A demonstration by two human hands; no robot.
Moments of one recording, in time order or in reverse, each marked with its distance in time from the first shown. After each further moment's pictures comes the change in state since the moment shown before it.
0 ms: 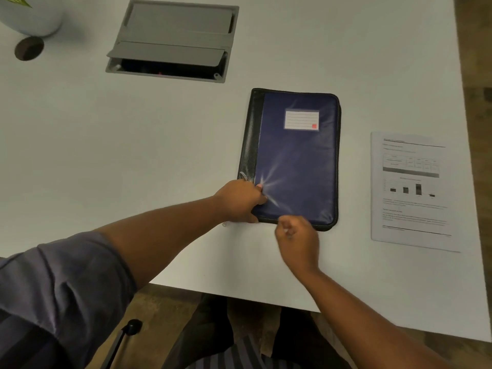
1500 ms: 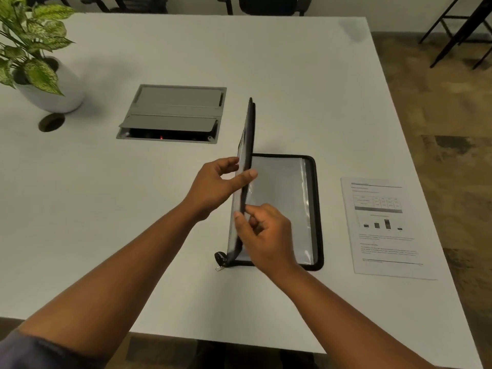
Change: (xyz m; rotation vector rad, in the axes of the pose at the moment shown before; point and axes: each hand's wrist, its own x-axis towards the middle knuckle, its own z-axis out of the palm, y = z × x) left_hand -0.072 -0.004 -0.149 -1.278 0.720 -0.430; right_hand 0.028 -0.158 -0.055 0.293 0.044 -0.442
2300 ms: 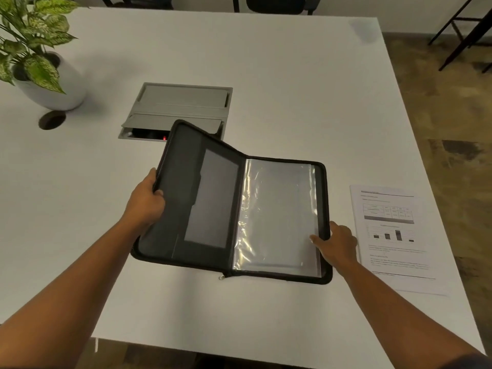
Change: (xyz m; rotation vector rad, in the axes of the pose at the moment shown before) left_hand 0.030 -0.110 -0.122 0.388 0.253 -0.180; right_hand 0.011 0.205 -0.078 -0.668 -0.214 0.775
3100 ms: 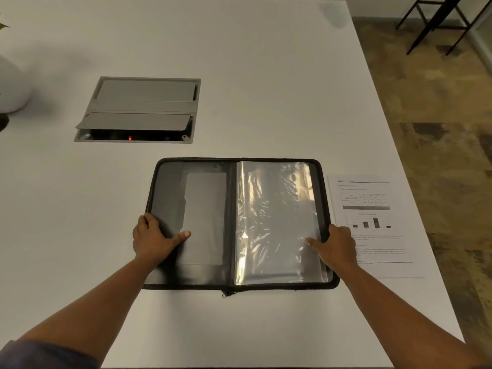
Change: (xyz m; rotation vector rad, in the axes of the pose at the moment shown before) left_hand -0.002 -0.068 0.125 0.383 -0.139 -0.170; right_hand -0.002 0.042 -0.018 -0.061 0.095 0.032
